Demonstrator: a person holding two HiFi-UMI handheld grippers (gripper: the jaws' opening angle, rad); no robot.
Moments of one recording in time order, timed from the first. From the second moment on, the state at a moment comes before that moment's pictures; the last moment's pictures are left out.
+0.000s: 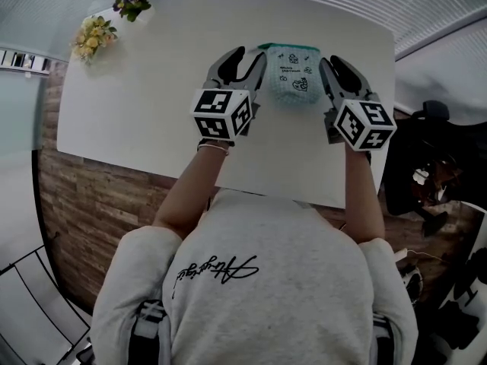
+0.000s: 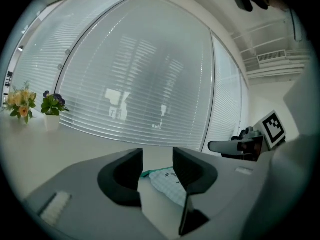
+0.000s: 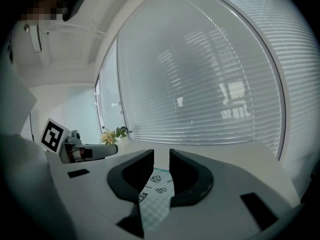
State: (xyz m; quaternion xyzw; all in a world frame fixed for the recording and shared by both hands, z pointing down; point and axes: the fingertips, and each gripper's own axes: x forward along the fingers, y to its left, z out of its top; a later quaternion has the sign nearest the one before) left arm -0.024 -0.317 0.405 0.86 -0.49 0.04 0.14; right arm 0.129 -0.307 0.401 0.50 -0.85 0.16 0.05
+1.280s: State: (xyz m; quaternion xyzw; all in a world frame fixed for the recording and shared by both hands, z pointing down) left arm -0.037 -0.224 0.284 0.89 -0.45 -0.05 0.03; right arm 0.115 -0.206 0.264 0.46 -0.89 0.03 -0.06
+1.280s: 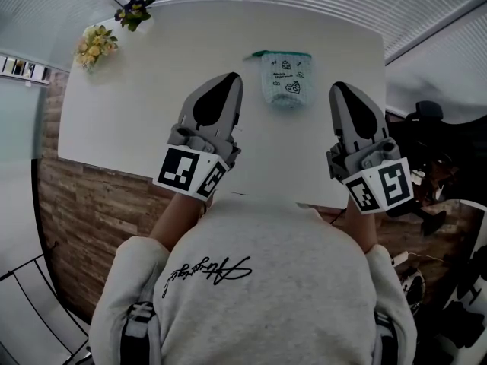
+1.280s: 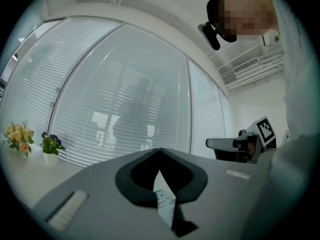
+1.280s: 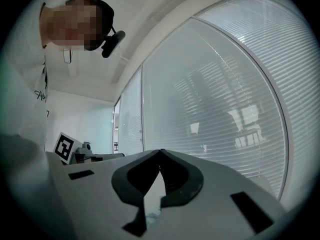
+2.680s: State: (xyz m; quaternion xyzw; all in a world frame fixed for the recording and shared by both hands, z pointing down) left arm -0.028 -0.225 0.289 0.90 -0.43 -0.07 0.06; right arm 0.114 -0.207 0.270 0.47 -0.88 0.03 -0.05
